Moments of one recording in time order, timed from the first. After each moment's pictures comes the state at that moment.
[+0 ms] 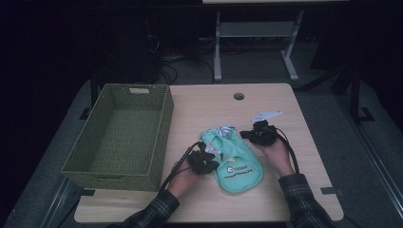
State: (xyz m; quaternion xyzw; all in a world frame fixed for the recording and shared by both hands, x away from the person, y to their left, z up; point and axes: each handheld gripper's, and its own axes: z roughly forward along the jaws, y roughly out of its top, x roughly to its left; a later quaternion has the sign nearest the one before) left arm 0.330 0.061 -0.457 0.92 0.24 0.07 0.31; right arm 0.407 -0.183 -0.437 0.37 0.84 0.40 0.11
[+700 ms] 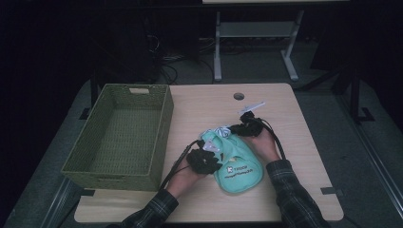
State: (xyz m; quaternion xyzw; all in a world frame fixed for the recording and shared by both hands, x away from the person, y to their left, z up) left arm 0.326 0.058 -0.447 0.91 0.24 0.06 0.34; right arm 0.457 -0.157 -0.464 0.37 0.85 0.38 0.07
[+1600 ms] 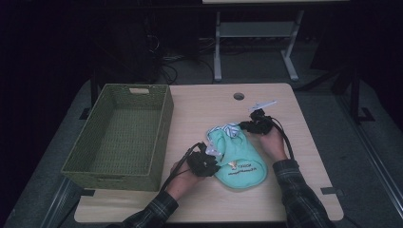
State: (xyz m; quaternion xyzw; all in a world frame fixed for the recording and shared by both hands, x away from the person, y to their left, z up) left arm 0.322 0.063 -0.443 0.91 0.24 0.08 0.32; right arm 0.456 -0.189 -0.454 0.41 0.83 0.38 0.11
